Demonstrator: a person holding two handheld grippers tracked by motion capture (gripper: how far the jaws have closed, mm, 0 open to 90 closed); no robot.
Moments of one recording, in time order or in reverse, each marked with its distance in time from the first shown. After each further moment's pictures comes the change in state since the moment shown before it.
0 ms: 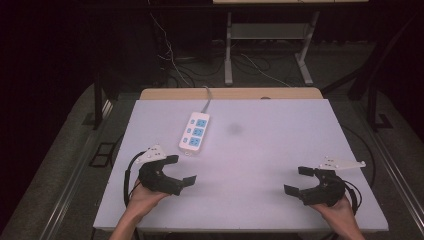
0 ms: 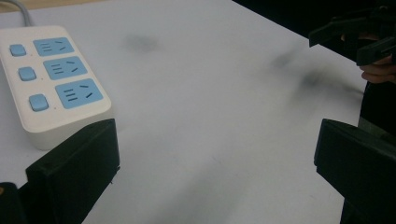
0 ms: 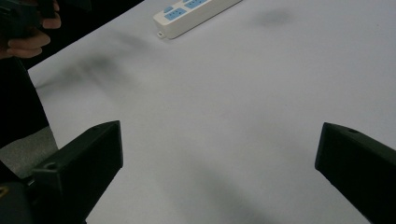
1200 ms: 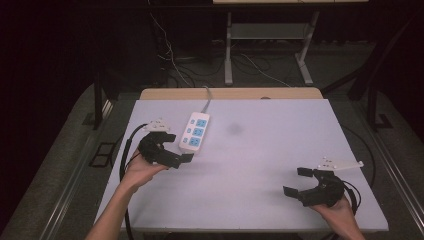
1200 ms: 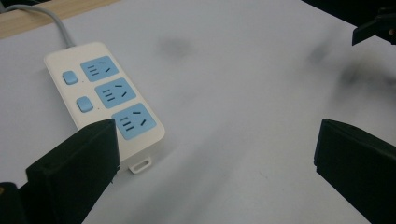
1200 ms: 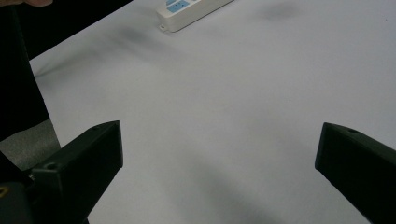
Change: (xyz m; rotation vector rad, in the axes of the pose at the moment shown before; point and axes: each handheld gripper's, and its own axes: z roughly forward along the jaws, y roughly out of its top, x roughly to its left) left arm 0.037 0.058 0.009 0.140 0.052 0.045; right arm 0.000 -0.001 0.002 0.022 0.008 -0.014
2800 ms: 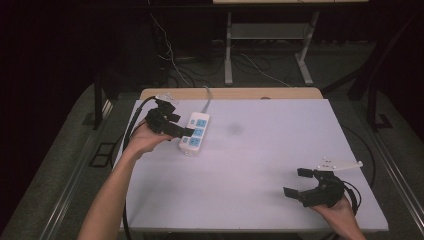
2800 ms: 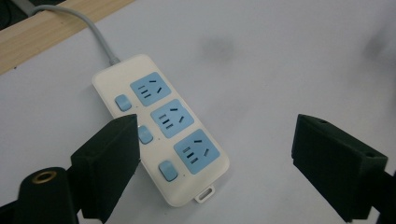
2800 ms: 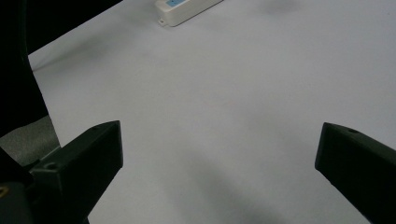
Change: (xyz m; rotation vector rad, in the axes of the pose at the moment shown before) left arm 0.054 0.055 0.028 0.155 0.041 0.042; right arm -0.001 -0.001 0.001 0.017 0.000 -0.002
